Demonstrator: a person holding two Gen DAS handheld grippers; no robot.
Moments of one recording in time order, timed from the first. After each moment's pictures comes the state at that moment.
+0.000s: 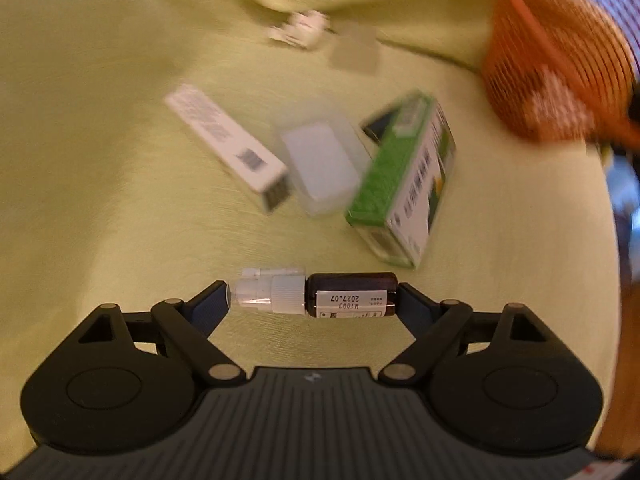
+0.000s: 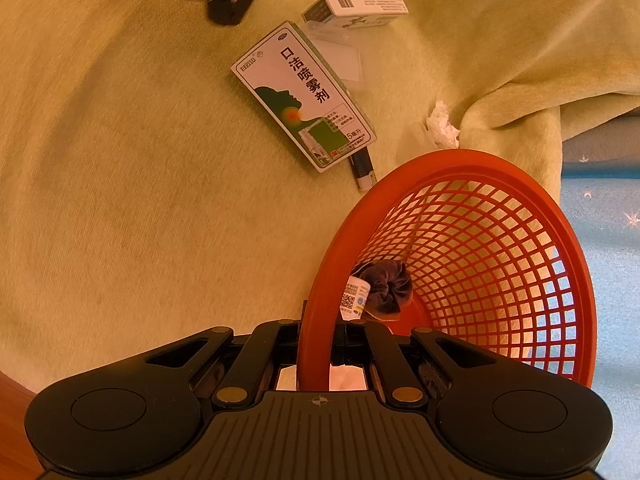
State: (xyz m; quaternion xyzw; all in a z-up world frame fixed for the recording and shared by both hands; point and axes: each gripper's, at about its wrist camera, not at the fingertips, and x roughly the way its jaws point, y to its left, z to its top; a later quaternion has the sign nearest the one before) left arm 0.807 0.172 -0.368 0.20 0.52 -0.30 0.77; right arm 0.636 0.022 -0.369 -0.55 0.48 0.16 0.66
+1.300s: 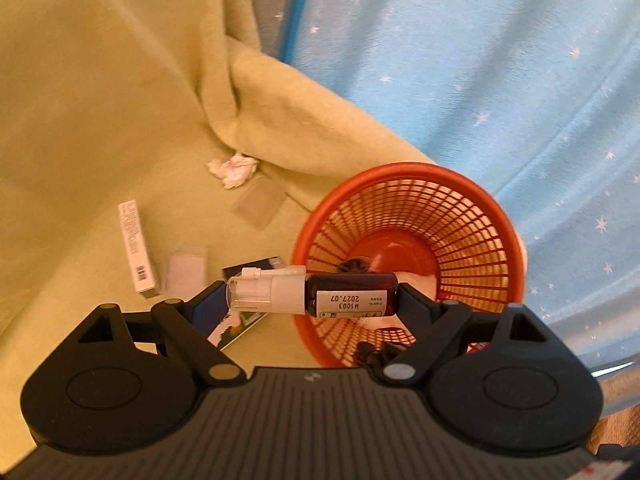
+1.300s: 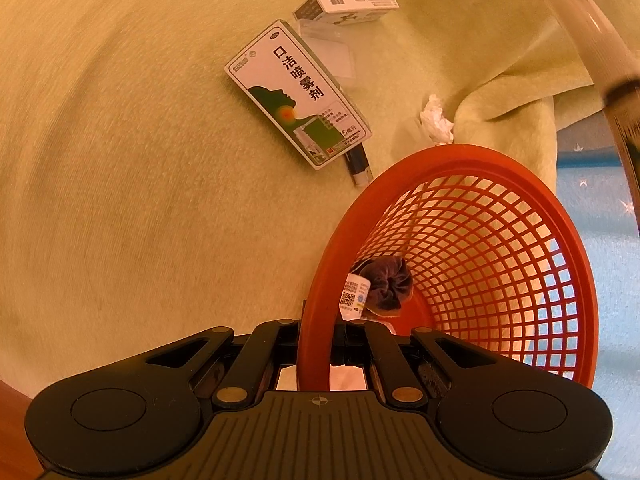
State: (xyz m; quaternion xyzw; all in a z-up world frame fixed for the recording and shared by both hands) left arm 0.789 0.053 -0.186 0.02 0.52 -0.26 0.81; right arm 0.640 0.023 -0.369 -0.54 0.49 0.15 0.67
